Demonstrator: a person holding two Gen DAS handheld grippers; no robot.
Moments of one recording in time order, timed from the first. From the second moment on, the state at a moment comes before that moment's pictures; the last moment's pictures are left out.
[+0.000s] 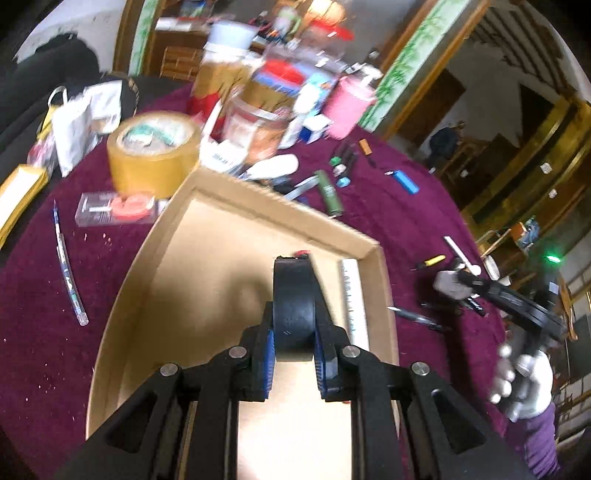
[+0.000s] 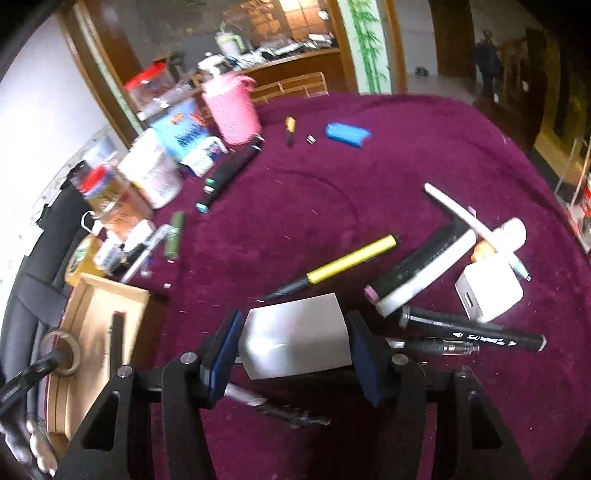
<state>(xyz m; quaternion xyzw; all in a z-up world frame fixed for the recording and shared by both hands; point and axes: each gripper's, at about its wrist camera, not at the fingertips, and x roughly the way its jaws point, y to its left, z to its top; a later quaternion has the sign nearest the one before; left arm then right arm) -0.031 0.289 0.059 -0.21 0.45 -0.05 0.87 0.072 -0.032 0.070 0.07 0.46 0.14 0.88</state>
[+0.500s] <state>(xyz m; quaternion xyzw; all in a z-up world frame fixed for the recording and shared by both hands) 0.044 0.308 0.034 -0.23 0.50 -0.01 0.83 0.040 0.089 0.087 0.06 0.47 0.28 0.83</state>
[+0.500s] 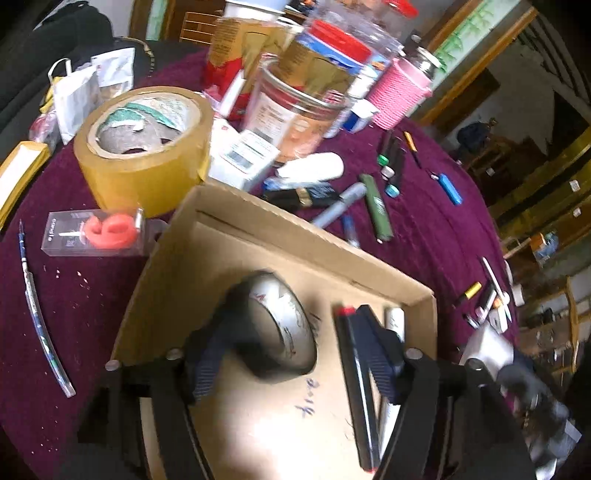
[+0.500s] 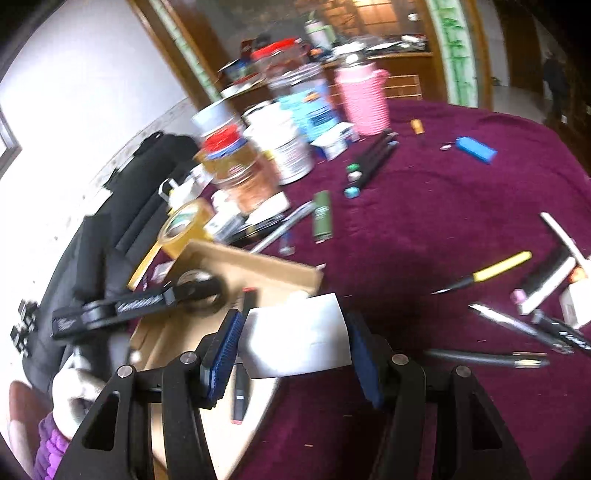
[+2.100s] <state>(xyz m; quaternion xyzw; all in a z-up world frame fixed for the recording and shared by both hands) -0.123 0.315 0.110 -0.24 0.37 -0.04 0.89 0.020 0.077 0.101 0.00 0.42 0.30 0.85</state>
